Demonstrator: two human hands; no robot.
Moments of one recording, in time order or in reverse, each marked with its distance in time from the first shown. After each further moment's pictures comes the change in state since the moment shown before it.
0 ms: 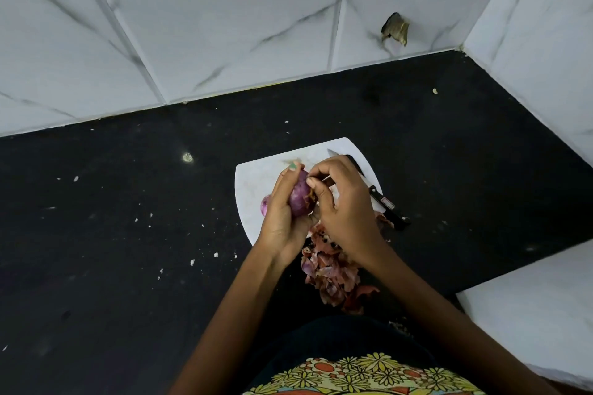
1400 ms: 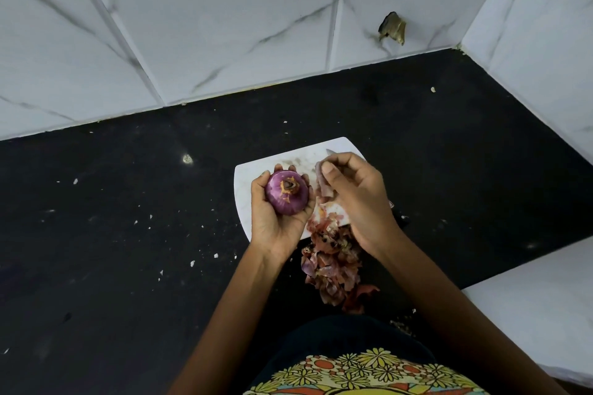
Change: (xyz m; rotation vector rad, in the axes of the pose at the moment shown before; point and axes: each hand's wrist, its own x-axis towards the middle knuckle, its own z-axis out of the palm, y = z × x) left_hand 0.012 0.002 -0.014 -0.429 0.190 -0.073; right_hand 0.008 -0.008 -0.021 0.733 -0.047 0.554
